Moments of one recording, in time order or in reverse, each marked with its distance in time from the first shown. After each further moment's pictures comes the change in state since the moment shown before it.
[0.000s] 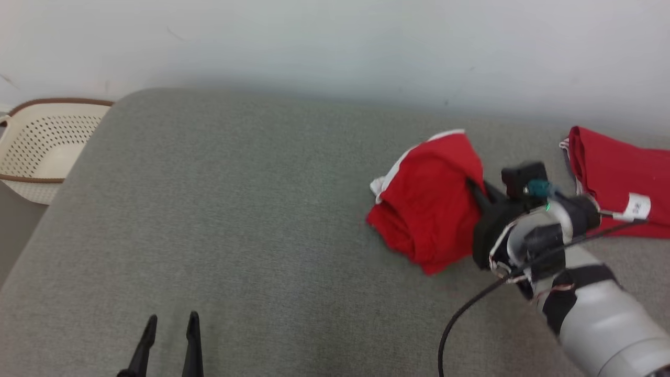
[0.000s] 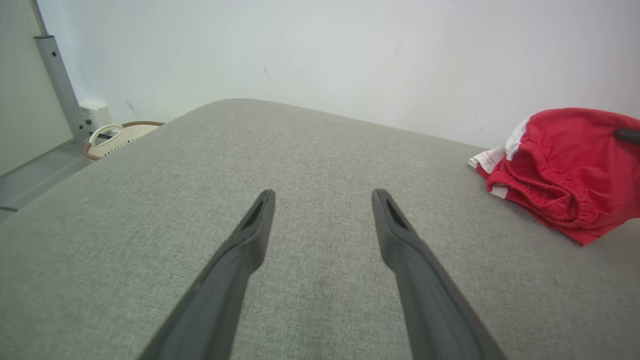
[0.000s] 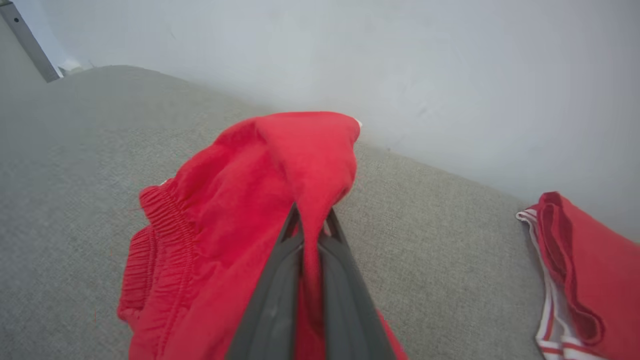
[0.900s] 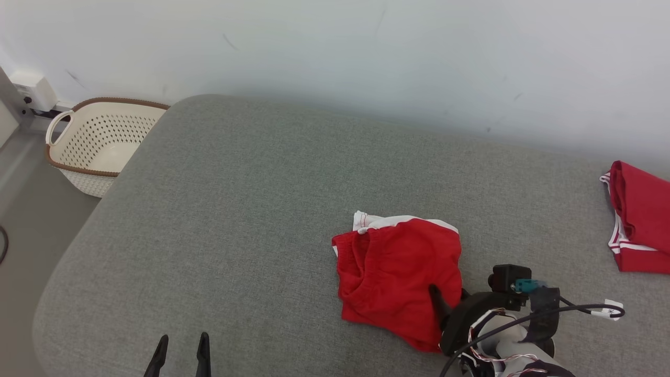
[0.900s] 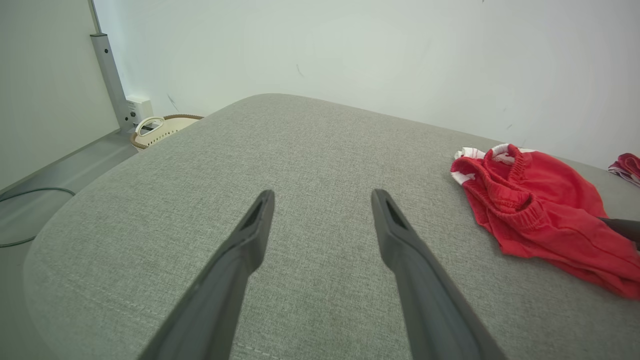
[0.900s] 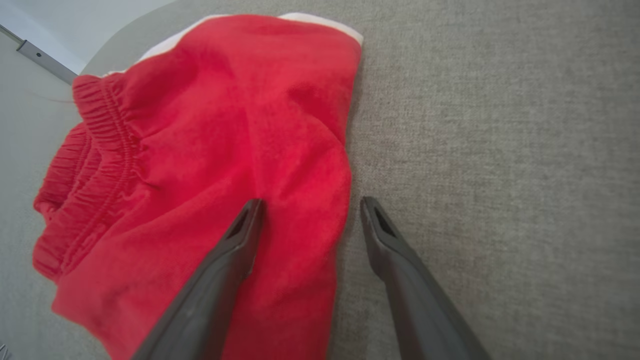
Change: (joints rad) left arm 0.021 0.000 -0.020 0.042 0.026 0.000 0.000; right arm 0.267 0.173 -0.283 0.055 0.171 0.000 0.082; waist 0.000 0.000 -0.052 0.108
